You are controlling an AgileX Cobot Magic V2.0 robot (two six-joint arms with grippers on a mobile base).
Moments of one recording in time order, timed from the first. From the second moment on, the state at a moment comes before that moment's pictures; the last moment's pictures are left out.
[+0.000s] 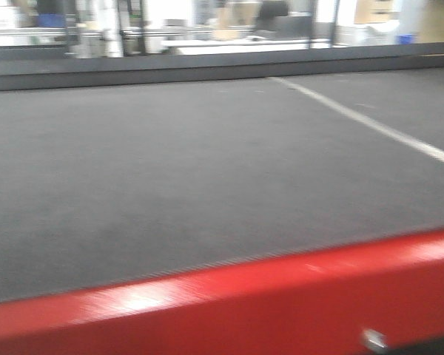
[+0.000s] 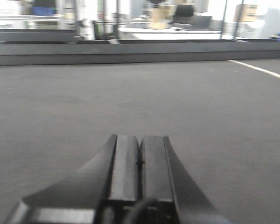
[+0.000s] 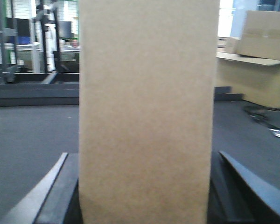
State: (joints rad) left arm -0.07 -0.02 0.03 -0.04 0.01 0.05; right arm -0.05 0.12 -0.44 0.10 0.28 -0.07
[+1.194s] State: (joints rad) left arm -0.07 -0.02 0.03 -0.04 0.01 0.05; right arm -0.05 0.12 -0.44 0.10 0.28 -0.07
